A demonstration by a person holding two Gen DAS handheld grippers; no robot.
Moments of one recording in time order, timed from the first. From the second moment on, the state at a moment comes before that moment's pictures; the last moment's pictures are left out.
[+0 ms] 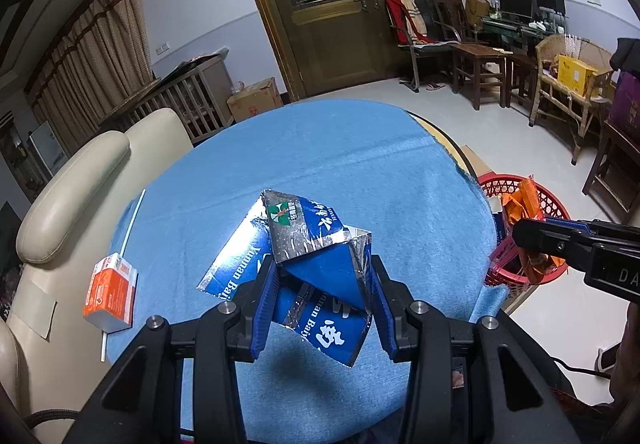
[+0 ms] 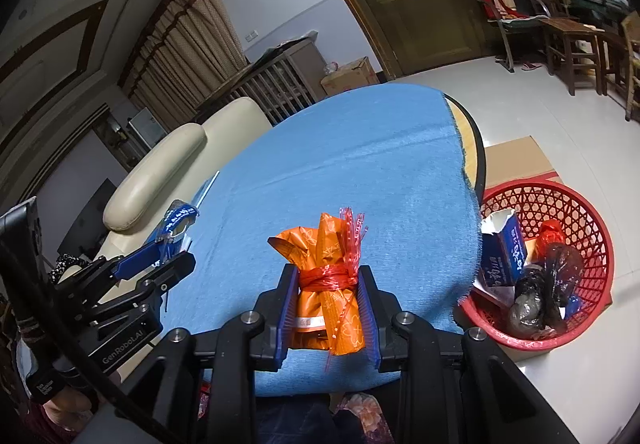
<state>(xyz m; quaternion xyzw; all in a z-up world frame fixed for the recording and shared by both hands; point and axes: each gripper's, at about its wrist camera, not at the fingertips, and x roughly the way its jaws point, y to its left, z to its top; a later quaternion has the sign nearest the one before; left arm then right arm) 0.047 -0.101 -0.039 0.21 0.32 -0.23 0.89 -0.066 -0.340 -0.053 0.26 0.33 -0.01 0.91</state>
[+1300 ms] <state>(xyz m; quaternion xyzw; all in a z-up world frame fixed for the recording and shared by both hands) 0.046 -0.194 -0.069 0.31 0.32 -0.30 0.84 -0.099 -0.441 -0.091 0.35 0.32 -0.10 0.88</state>
